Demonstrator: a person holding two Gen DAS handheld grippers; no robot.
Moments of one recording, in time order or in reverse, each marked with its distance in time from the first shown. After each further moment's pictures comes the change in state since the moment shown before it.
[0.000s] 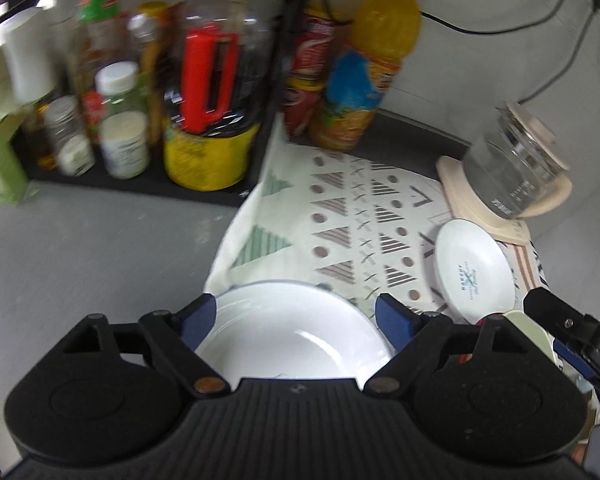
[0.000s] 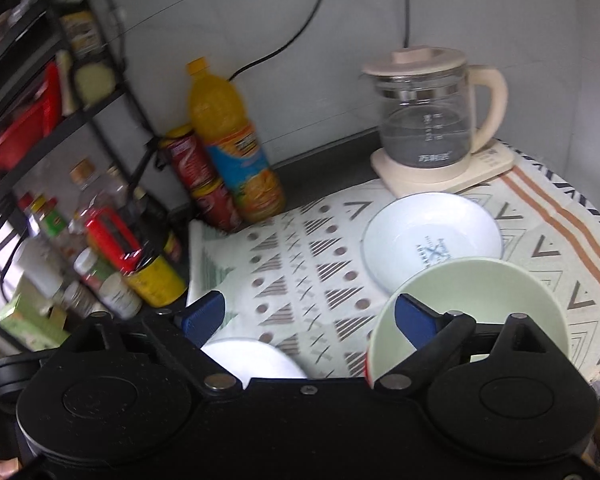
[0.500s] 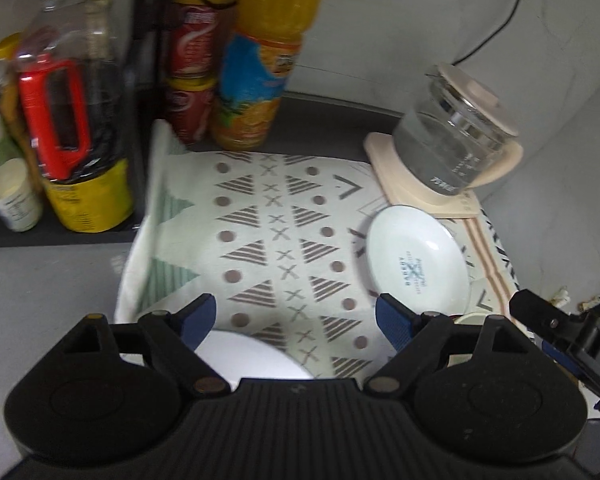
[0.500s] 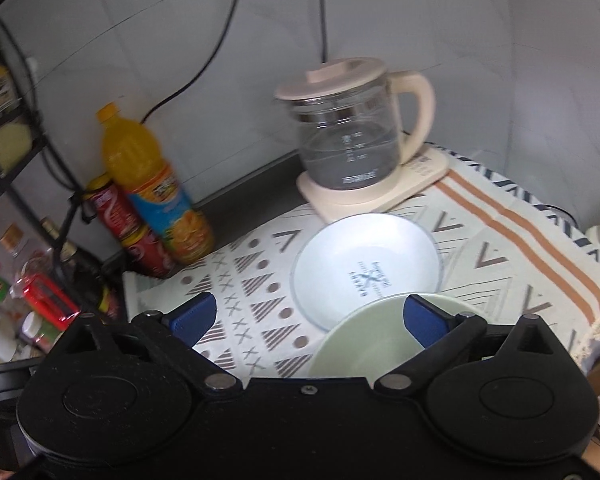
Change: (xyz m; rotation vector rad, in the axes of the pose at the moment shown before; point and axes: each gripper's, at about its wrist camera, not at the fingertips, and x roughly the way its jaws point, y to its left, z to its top) left arm 0.040 -0.054 0.033 0.146 0.071 -0.156; right arm 0.009 -0.034 0.024 0.128 -0.040 -0.164
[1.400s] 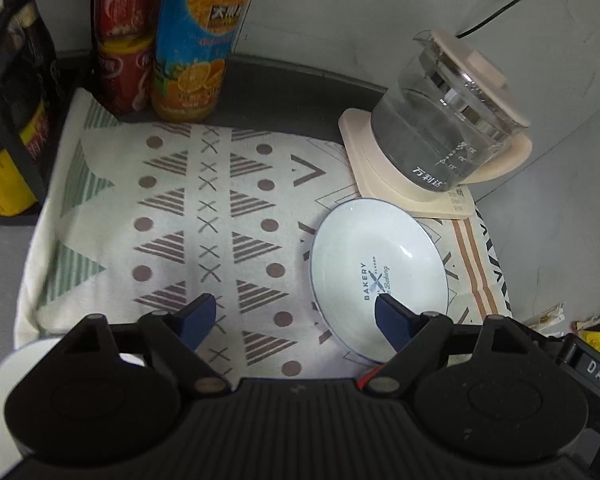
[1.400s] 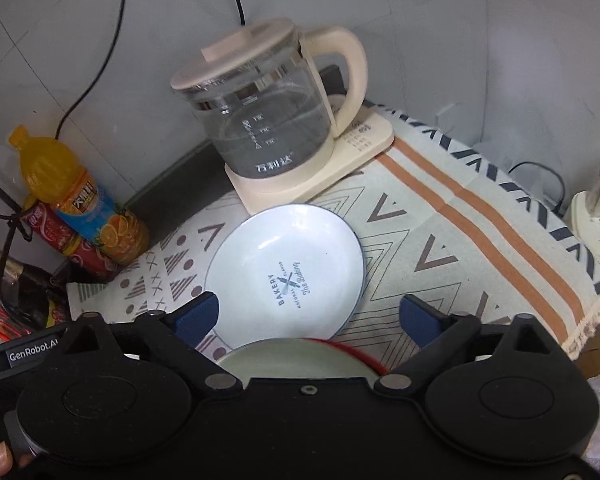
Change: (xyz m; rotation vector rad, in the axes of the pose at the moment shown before) left arm 0.072 -0.057 0.016 -0.092 0.075 0.006; right arm 0.054 -0.094 0.043 0.075 0.176 -0.004
